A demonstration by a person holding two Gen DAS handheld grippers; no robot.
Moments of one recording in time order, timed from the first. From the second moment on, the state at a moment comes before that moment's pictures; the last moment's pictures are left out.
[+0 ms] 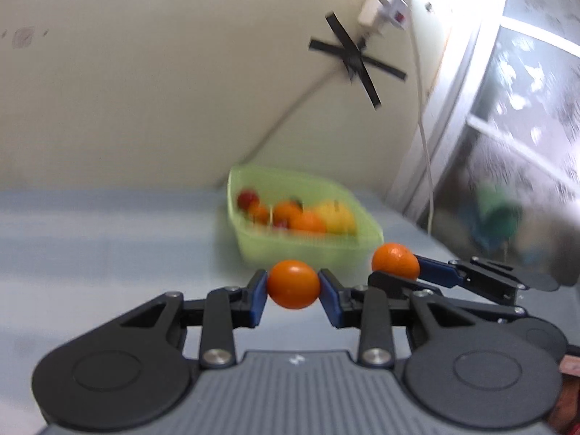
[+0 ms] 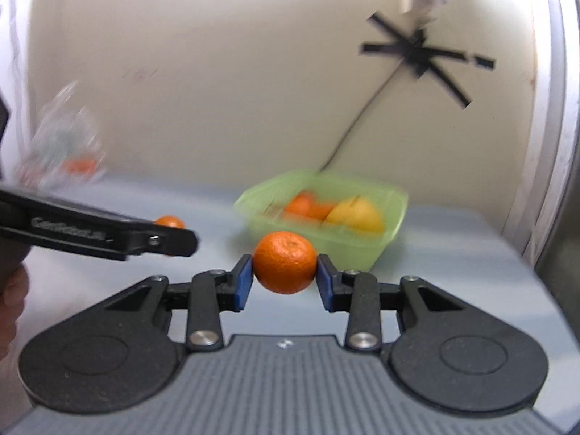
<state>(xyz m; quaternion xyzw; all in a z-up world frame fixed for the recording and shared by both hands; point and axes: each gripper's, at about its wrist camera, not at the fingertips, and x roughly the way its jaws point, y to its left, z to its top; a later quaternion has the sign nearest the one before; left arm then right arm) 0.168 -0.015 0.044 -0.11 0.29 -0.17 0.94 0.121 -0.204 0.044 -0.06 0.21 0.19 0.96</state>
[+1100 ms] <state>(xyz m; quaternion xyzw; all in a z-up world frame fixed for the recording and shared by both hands) 0.151 -0.030 0.052 -0.09 0.29 -0.09 0.95 0.115 -0.234 0.037 0.11 0.22 0.17 0.96</state>
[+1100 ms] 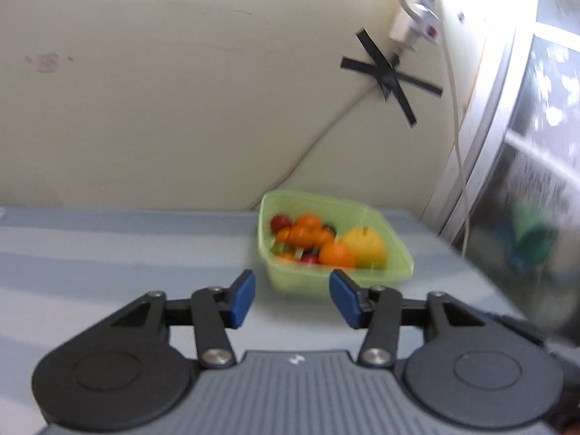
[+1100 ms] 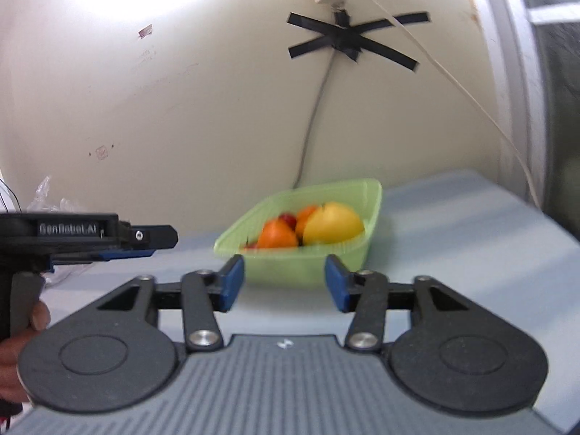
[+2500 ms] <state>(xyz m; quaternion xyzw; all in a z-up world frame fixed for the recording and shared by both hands) 0.047 -0.062 -0.004 0.03 0.29 0.06 0.95 0.045 -0.235 -0.007 0.17 0.27 0.12 0.94</state>
